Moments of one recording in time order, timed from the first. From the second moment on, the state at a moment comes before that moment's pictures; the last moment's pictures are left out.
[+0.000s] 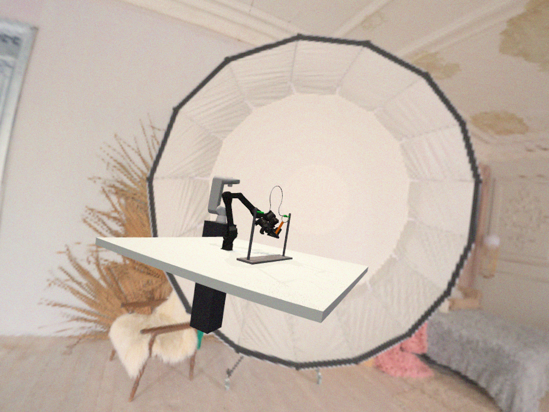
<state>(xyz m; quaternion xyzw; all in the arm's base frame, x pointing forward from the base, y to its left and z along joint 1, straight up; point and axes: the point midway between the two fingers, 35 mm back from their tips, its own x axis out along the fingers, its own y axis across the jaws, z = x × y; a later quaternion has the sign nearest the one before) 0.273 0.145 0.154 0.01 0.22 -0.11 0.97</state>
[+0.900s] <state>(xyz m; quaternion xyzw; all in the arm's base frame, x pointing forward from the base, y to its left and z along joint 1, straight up) 0.273 0.145 0.152 0.01 0.22 -0.11 0.97</state>
